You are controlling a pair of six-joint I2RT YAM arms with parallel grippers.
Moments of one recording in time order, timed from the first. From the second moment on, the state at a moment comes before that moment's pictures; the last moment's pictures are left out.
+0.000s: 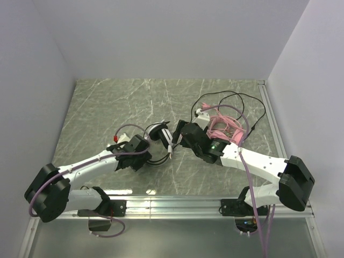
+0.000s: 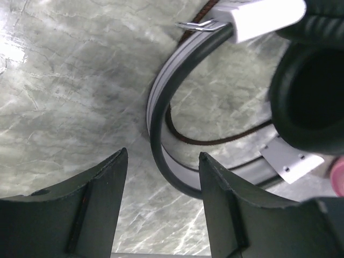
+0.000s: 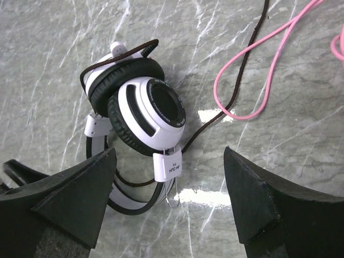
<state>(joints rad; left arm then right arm) -0.72 1.20 0.61 -0.49 -0.25 -1.41 0.93 1.32 0.90 -0.24 0.53 0.88</state>
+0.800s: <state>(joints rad) -0.75 1.27 0.65 -0.53 -0.31 -1.42 0.88 1.74 1.25 -0.35 0.35 0.62</state>
